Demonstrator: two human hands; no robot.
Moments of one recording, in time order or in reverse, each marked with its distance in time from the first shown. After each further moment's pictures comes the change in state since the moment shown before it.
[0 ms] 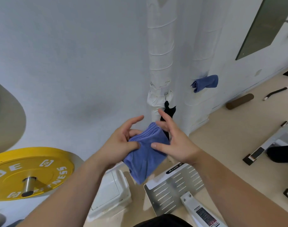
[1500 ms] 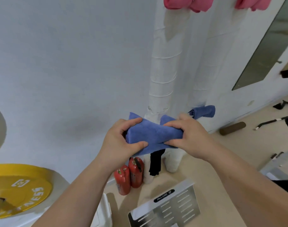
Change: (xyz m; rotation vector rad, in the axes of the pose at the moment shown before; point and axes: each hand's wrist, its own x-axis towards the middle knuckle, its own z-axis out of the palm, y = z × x) left_hand 0.071 0.054 -0.001 0.250 0.446 0.237; right_hand 0.086 -0.050 -0.105 -0.612 0.082 -0.220
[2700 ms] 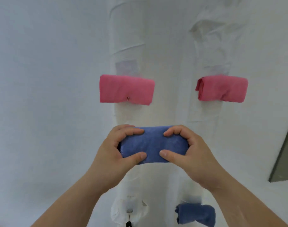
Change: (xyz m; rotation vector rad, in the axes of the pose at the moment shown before) left_hand 0.189 0.179 0.169 0.046 0.365 0.324; right_hand 0.147 0.146 -0.237 0.624 0.126 -0.382
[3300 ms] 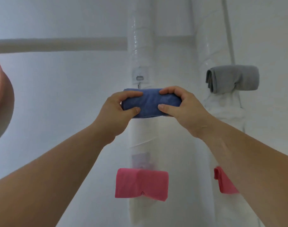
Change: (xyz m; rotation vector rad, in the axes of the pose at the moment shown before) left_hand 0.219 0.194 -0.083 0.123 0.206 0.424; right_hand 0.240 -0.187 -0.058 0.113 0.076 -0.546
